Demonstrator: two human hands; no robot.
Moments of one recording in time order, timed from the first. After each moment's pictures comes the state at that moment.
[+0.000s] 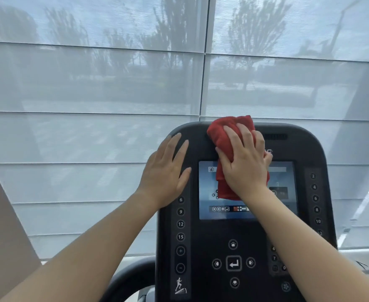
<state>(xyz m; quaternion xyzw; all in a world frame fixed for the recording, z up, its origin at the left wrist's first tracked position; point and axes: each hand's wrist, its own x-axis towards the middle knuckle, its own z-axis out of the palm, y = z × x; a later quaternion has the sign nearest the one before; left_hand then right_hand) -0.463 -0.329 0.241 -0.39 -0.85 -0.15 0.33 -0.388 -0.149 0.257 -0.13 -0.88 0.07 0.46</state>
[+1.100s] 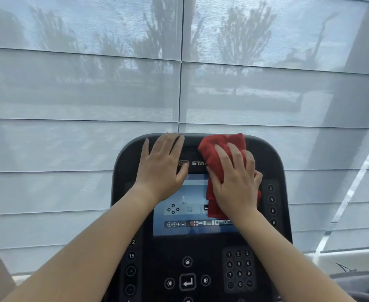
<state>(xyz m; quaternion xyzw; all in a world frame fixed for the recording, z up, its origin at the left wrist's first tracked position) -0.439 -0.235 0.283 -0.37 -0.86 -0.13 0.33 -0.355 -0.080 0.249 -0.15 -0.87 0.04 0.47</state>
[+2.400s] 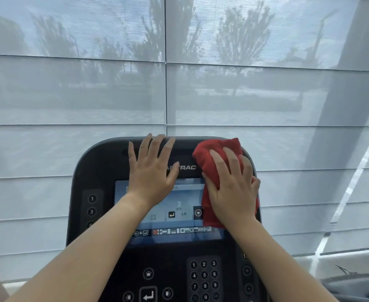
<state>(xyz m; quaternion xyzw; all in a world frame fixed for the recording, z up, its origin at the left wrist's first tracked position) -0.434 -0.167 0.268 -0.32 -0.84 -0.17 0.40 -0.331 -0.018 0.240 -0.15 -0.86 0.05 0.48</state>
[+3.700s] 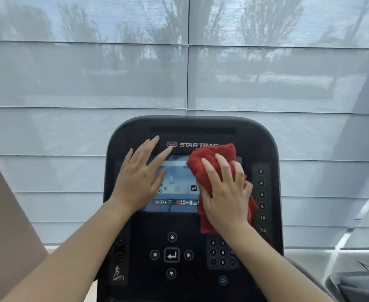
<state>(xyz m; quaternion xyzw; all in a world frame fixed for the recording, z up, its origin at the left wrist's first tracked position) -0.415 -0.254 0.228 -0.36 -0.86 -0.13 0.34 -0.315 -0.073 0.198 -0.09 -0.89 0.05 0.45</state>
